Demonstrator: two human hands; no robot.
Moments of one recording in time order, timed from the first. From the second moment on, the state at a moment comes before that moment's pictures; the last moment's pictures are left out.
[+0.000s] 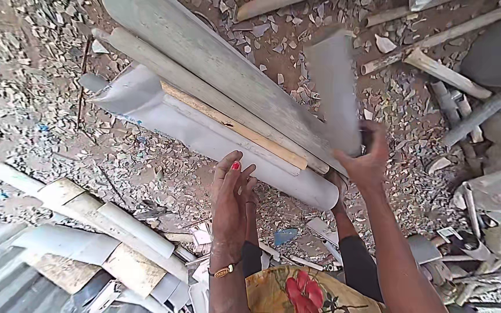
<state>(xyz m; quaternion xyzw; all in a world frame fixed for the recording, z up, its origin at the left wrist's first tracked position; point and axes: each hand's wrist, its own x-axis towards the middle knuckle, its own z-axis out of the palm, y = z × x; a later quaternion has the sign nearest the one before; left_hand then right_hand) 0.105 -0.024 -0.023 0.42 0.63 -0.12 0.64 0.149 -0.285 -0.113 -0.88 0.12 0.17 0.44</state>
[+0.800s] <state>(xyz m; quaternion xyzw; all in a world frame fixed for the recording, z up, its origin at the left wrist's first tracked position) -0.009 0.002 -0.178 0.25 0.78 -0.03 0.58 0.299 -0.146 -0.245 -0.77 0.13 0.50 0.36</state>
